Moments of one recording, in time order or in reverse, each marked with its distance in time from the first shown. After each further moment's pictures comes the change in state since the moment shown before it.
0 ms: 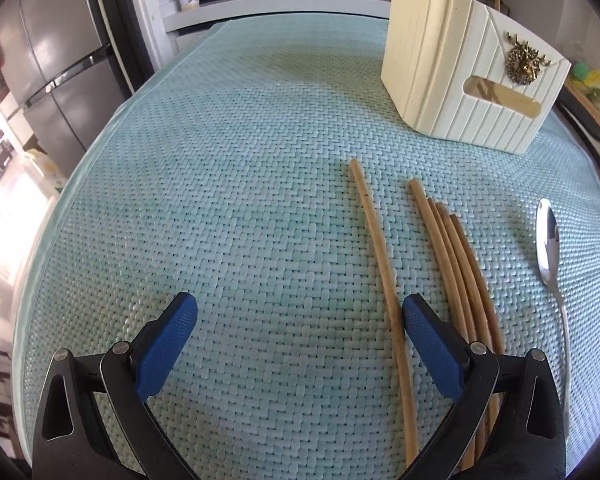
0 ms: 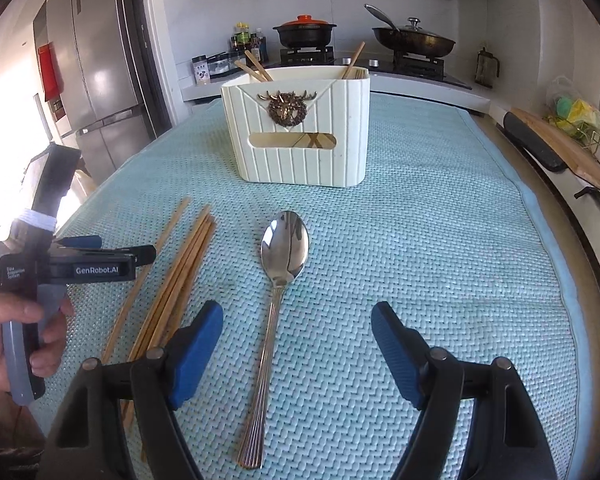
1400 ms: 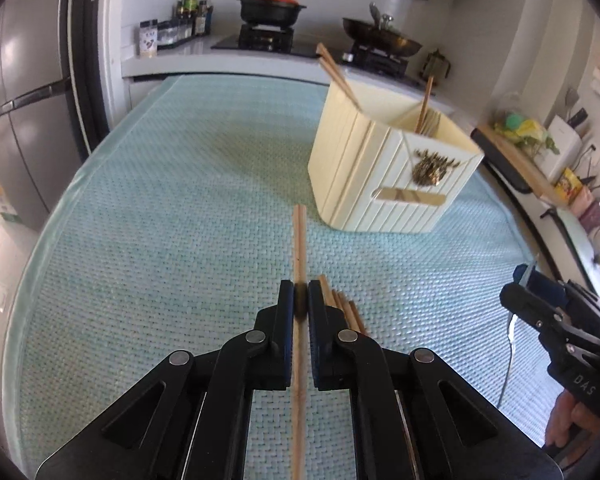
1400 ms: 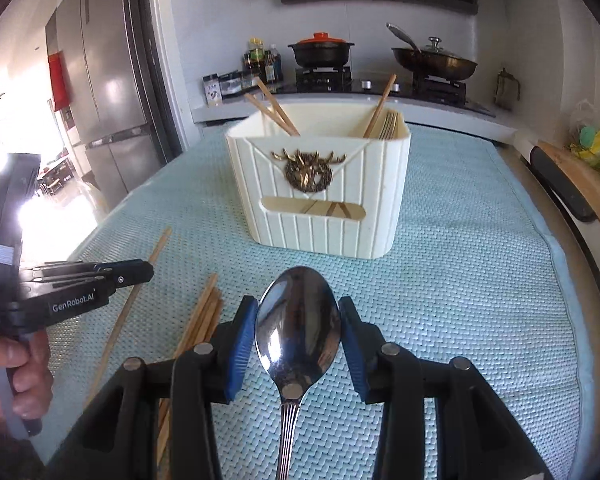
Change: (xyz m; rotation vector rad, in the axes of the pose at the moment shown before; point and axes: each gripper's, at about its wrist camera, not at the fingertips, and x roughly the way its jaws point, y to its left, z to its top) left arm -0.067 0.009 0.042 -0.012 -0.187 -0.284; right arm 0.001 0.009 0.060 -0.043 -0.111 0.050
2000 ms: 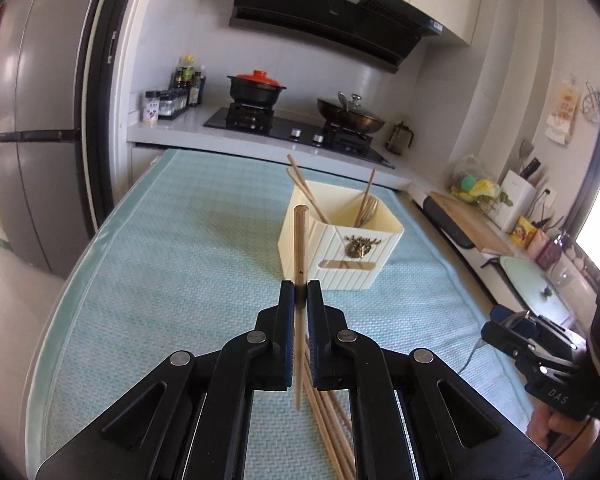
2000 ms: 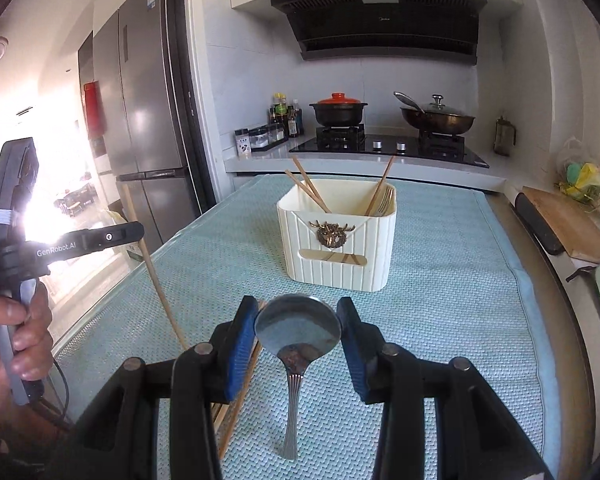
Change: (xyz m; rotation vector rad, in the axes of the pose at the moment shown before) left arm -0.114 -0.004 -0.001 -0.015 -0.234 -0.099; right arm -0.108 0.015 -0.009 -0.022 -0.153 0.036
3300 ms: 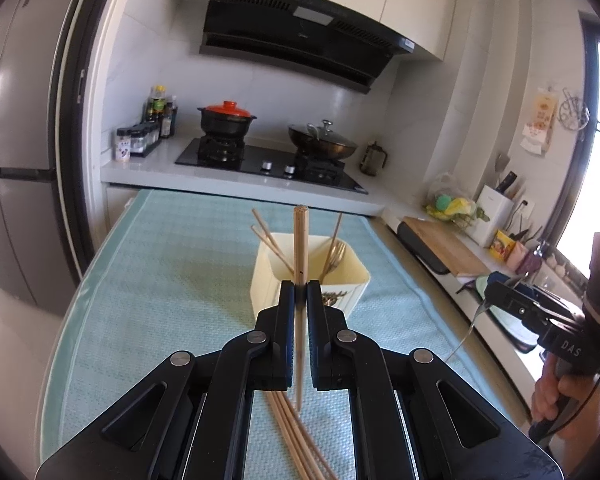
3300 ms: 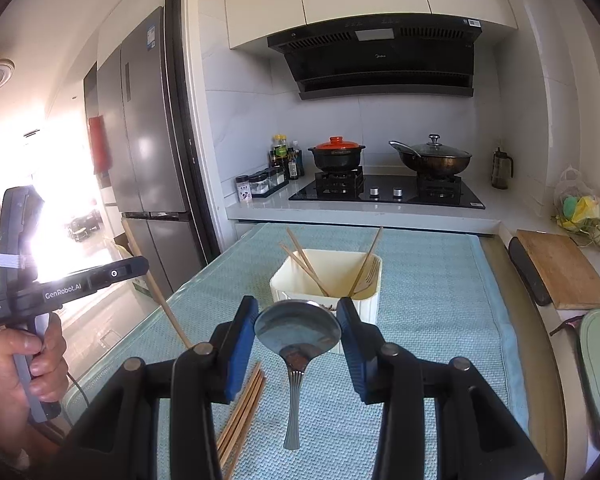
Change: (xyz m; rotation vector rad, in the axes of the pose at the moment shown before) left arm -0.008 -0.020 0.059 0.052 -0.060 -0.077; right arm -0.029 -0.021 0.075 0.012 -0.108 0.022
